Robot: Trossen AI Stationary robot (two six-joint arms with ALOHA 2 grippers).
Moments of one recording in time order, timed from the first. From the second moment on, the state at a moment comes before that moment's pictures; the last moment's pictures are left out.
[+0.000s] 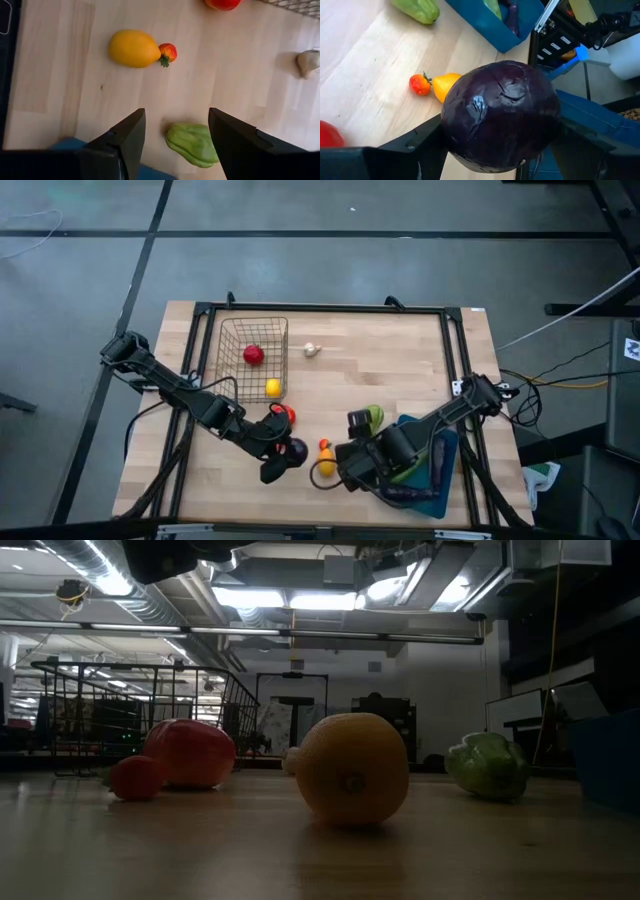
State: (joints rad) left arm -0.51 1.46 1.05 -0.28 -0.23 -0.87; right arm 0.54 2.03 2.07 -1.41 0.30 0.28
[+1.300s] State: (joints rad) left arm -0.51 1.46 1.05 -0.13 -0.09 -0.78; right arm 0.51 2.03 2.07 -0.86 0.30 -0.36
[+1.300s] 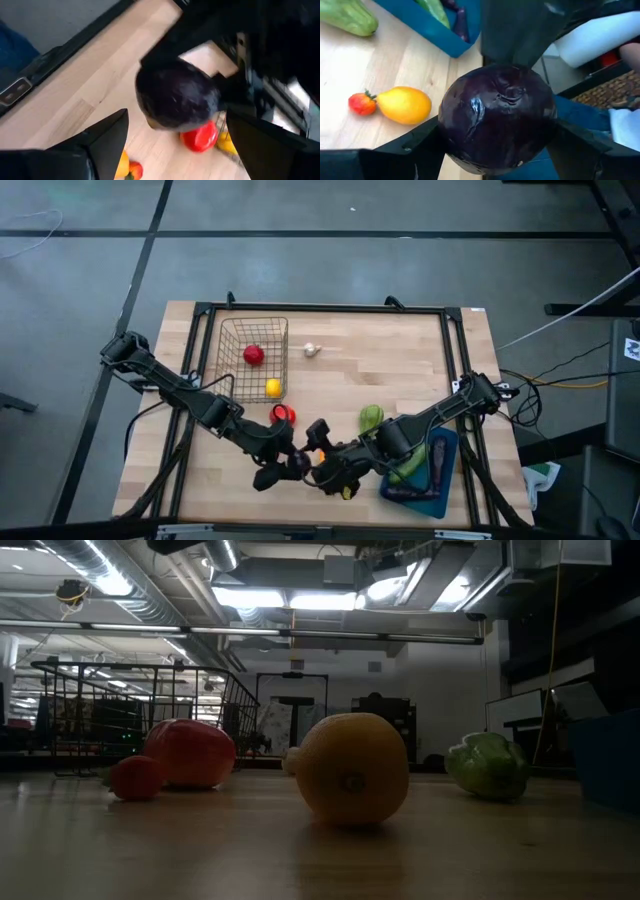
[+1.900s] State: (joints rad) left arm -0.50 1.46 1.05 -0.06 -0.06 -0.82; right arm 0.51 2.04 2.07 -0.80 0.27 -0.68
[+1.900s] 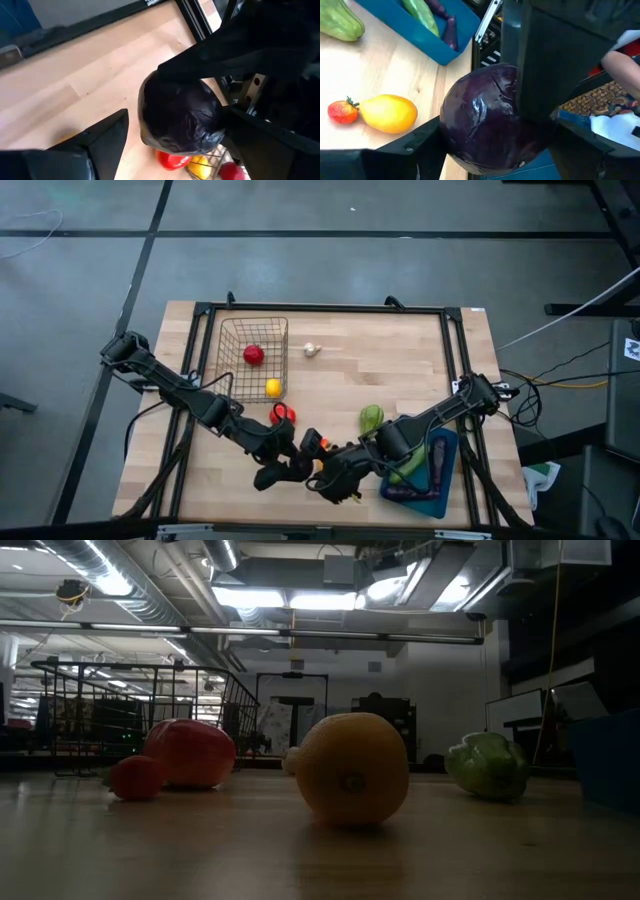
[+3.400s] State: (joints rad) left arm -0.48 1.46 1.05 -0.01 -0.02 -0.84; right arm 0.51 2.05 2.07 -0.77 0.31 -0.76
